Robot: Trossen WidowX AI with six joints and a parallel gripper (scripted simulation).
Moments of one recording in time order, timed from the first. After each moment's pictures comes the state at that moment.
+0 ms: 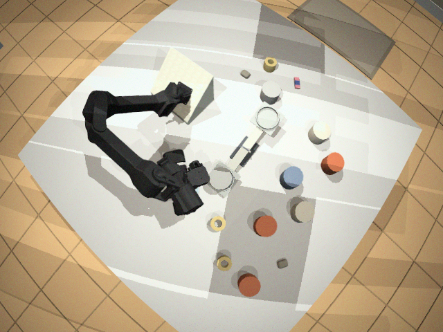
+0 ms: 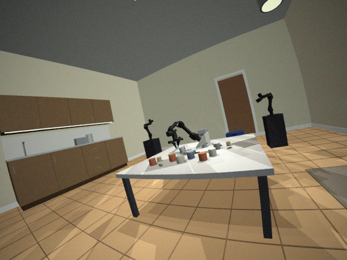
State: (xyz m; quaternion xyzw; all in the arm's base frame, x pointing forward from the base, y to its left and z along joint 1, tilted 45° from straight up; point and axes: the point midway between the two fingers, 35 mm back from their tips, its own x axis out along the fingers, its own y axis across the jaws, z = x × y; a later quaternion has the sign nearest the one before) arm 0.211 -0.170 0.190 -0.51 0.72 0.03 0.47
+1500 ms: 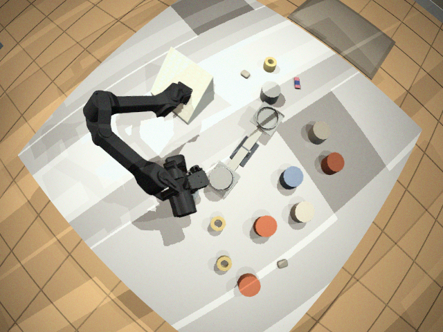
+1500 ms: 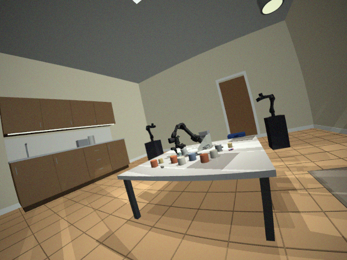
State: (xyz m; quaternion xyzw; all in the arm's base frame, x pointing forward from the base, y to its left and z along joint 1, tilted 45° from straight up) arm 0.204 -0.214 0.151 -0.51 0.72 0.03 0.46
